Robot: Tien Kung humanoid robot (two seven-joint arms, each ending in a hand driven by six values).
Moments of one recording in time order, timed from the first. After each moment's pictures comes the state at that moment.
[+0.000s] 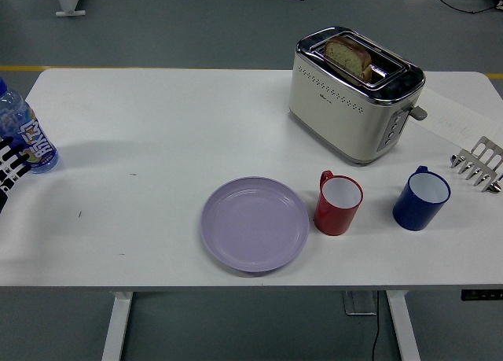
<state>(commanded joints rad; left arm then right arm) -0.12 0.33 -1.67 -1.10 0.71 -0.13 0.01 0.14 -0.06 1.03 0.24 -0.18 -0.43 -0.27</state>
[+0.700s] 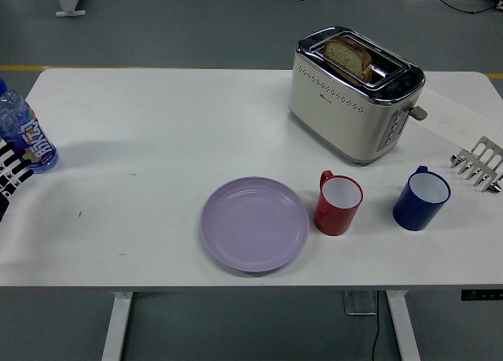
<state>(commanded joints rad) -0.10 0.32 -1.68 -1.11 0.71 -0.13 0.01 0.15 -0.06 1.04 0.24 -0.18 -0.44 -0.26</state>
